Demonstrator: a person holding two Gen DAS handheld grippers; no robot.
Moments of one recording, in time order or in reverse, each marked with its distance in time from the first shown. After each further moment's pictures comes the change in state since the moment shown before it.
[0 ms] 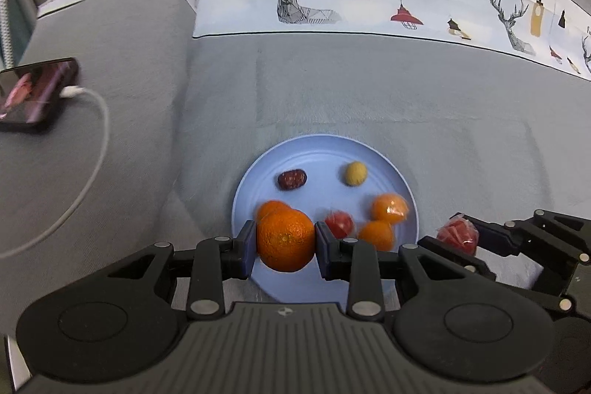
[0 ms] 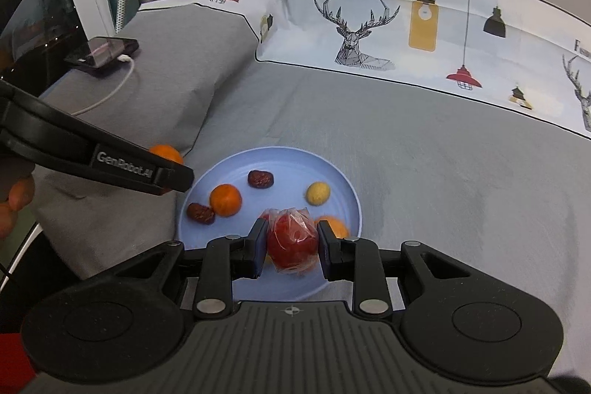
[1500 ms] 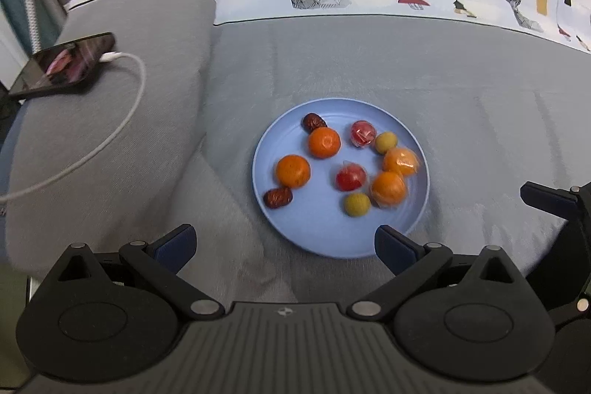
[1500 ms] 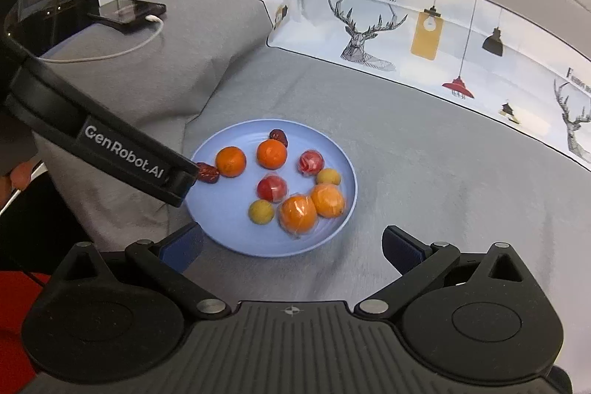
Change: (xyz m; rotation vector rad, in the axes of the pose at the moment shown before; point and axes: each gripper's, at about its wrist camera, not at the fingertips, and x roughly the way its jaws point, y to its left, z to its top) left arm -0.038 -0.013 -0.049 0.018 -0.003 0.098; right arm -0.036 0.025 -0.040 -0.123 -0.009 -0.063
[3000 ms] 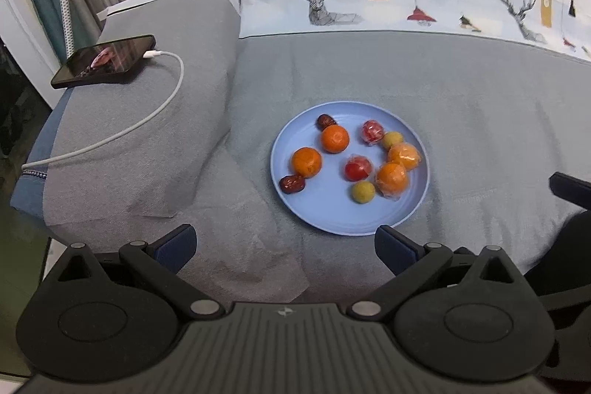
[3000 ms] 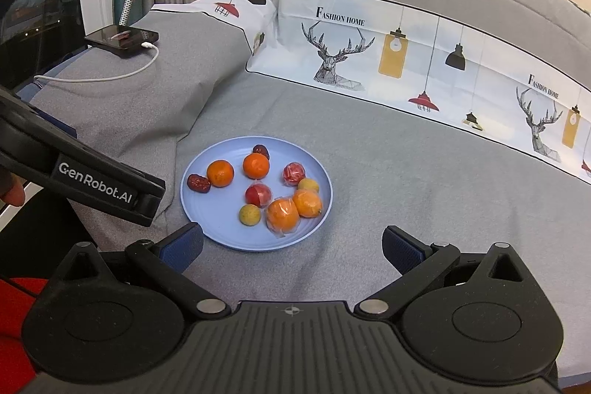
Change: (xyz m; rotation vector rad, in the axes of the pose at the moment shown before) left arm -0.033 -0.004 -0.032 -0.023 -0.066 0.076; right arm -0.041 0.010 -0.018 0.041 -0.083 -0.088
